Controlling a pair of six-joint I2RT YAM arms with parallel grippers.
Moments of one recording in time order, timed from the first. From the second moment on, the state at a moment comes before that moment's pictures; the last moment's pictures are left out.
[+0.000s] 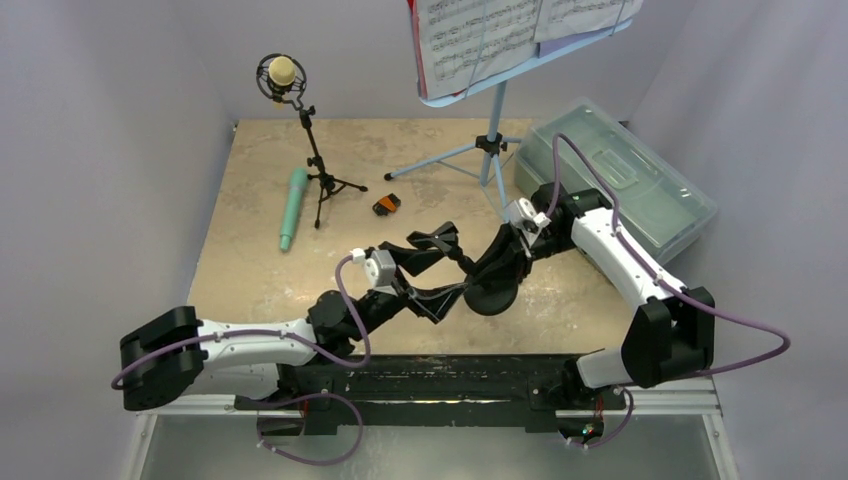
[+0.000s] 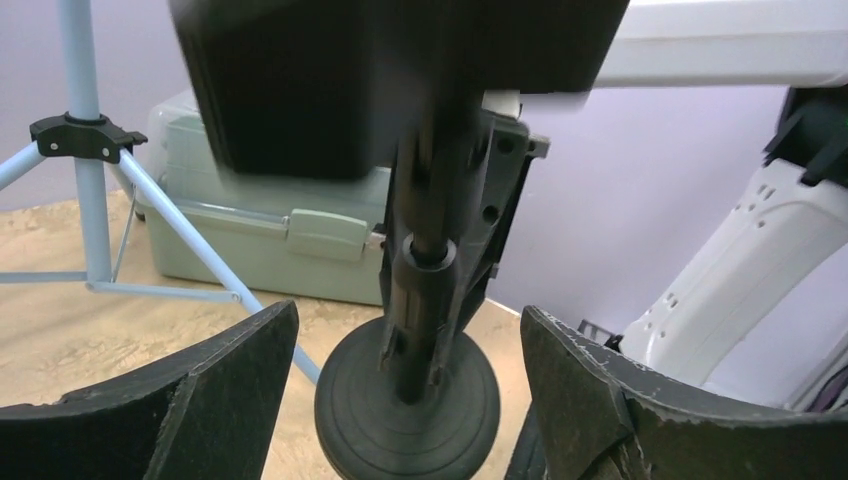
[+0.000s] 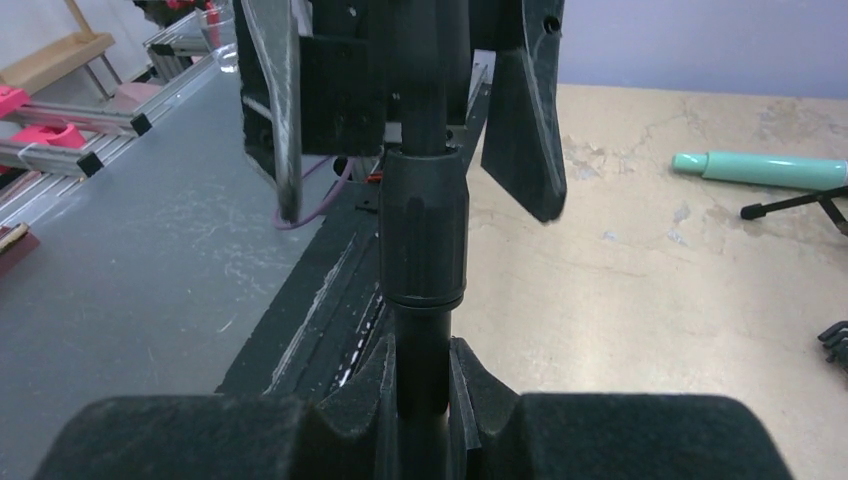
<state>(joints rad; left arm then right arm) -1.18 1.12 0.39 1.14 -0.16 -0.23 0.28 1.41 1.14 -1.32 -1.49 -1.50</state>
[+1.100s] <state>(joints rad) -1.13 1.10 0.46 0.92 -0.27 -0.17 0.20 1.41 1.10 -1.37 -1.53 -1.59</state>
